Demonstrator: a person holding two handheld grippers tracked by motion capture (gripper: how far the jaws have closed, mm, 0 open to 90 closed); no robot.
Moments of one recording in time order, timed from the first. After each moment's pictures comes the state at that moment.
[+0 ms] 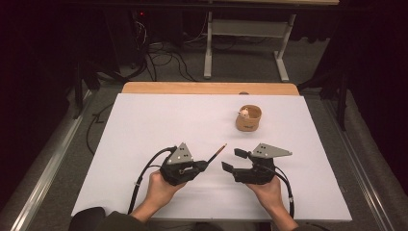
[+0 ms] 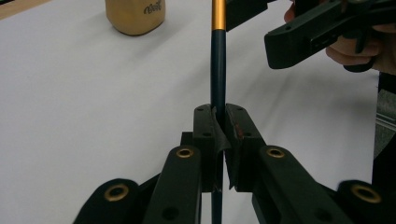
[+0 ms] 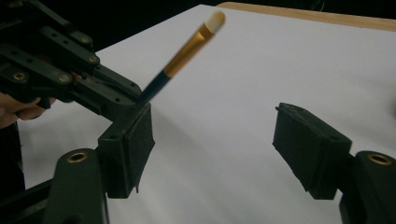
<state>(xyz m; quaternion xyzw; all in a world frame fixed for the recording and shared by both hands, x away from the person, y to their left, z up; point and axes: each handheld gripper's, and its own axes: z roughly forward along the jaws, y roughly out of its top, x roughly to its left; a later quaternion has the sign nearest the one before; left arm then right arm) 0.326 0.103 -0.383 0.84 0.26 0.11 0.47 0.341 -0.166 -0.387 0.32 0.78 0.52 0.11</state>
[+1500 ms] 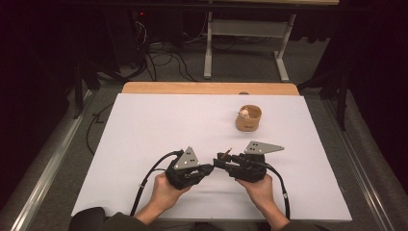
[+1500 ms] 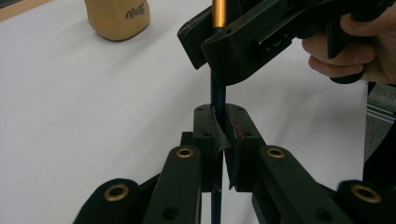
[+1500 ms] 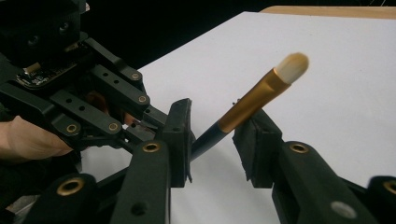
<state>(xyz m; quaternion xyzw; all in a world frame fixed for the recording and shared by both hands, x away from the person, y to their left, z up) 0.319 0.090 -0.384 0.84 0.24 0.12 0.47 0.347 -0.148 -0.386 0.29 0.77 0.56 0.02</state>
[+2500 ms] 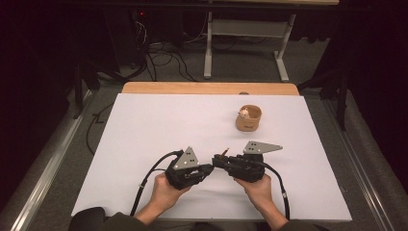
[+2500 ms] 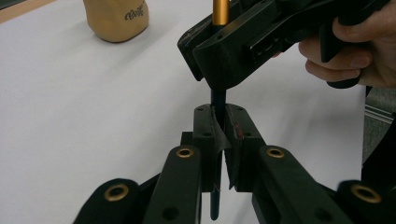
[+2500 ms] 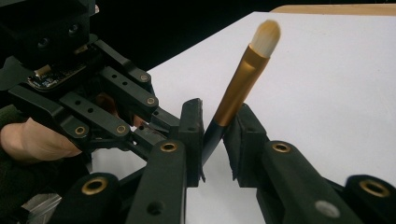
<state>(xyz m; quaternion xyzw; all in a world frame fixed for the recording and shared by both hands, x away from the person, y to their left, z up) 0.319 0.090 -0.384 0.84 0.24 0.12 0.47 0.349 -0.145 -0.387 0.29 0.77 0.57 0.01</state>
